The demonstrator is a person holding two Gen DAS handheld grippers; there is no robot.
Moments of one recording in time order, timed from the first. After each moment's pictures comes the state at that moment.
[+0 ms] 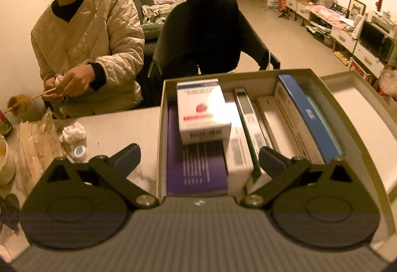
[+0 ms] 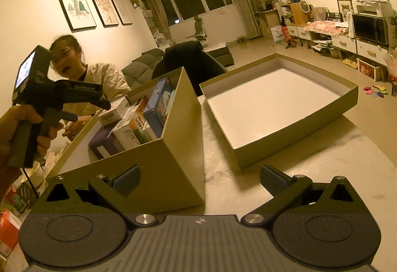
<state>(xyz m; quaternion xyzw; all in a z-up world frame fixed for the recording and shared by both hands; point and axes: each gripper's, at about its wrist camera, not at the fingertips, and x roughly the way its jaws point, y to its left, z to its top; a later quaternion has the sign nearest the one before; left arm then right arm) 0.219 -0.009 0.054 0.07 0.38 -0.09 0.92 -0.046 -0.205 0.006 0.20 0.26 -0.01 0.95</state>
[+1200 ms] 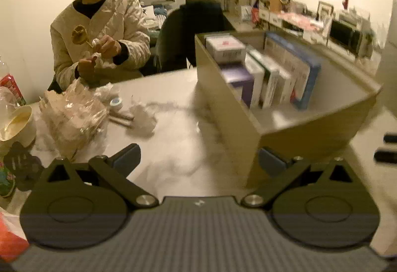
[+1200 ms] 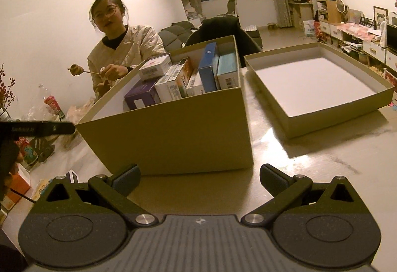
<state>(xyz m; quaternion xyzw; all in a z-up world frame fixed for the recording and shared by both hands) 0.077 0.114 0.017 0.09 0.33 -0.16 0.93 -0.057 -0.141 0.002 0.14 0.30 0.06 0.94</state>
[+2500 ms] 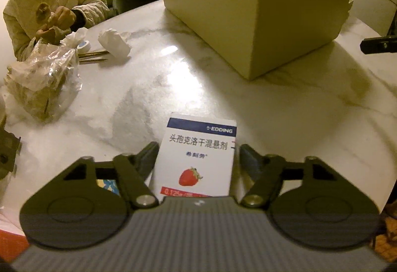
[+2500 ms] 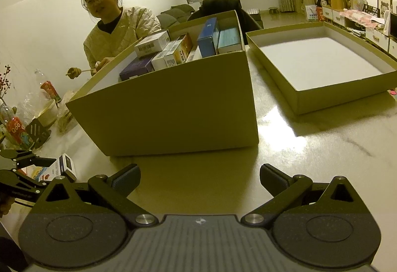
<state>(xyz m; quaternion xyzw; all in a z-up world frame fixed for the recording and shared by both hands) 0.064 0.149 -0.055 0.17 0.41 -0.25 0.86 -0.044 -0.136 -0.024 0.13 0.34 0.06 0.93</state>
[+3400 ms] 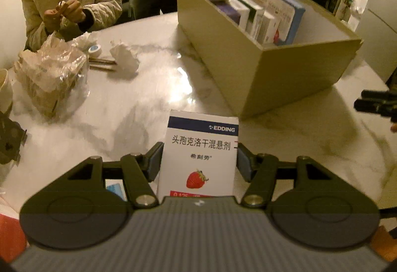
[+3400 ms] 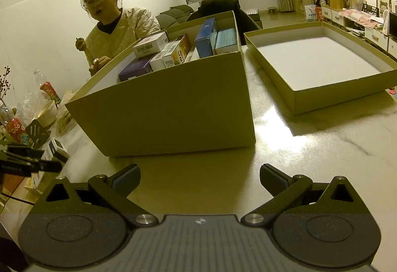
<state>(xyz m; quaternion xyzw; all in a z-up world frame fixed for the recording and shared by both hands) 0.075 0.138 -0.011 0.09 0.43 -0.22 0.87 -0.049 -0.141 -0.023 0.14 0.34 0.06 0.93</state>
